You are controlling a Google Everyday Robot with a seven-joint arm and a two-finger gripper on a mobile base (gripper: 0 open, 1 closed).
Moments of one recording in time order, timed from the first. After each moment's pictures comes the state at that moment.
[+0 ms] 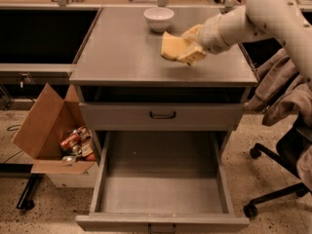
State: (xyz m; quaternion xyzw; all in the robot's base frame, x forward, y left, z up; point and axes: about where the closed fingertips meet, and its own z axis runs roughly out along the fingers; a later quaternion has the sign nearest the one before) arm 0.720 -0.116 0.892 -0.62 0.64 0.05 0.44
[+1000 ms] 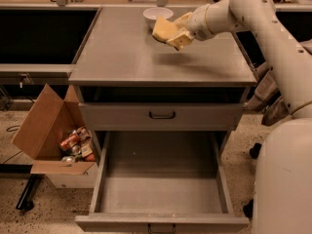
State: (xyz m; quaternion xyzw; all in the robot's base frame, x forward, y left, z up) arm 0.806 -0.092 0.905 -0.56 0.66 0.08 0.49
